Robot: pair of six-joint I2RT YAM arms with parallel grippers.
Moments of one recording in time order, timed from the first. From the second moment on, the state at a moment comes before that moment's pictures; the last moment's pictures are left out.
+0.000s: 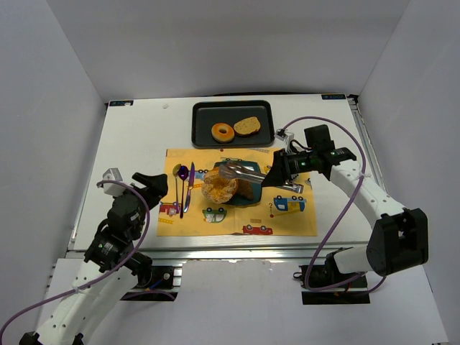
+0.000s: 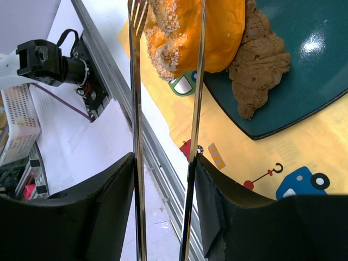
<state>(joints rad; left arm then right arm) -0.50 0.36 0.53 -0.40 -0.49 -0.89 0.33 1.36 1.05 -0.58 -0.92 0.02</state>
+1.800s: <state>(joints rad) -0.50 0.41 0.50 -0.36 -0.48 -0.85 -0.22 1.47 0.73 -0.04 -0.16 -0.18</state>
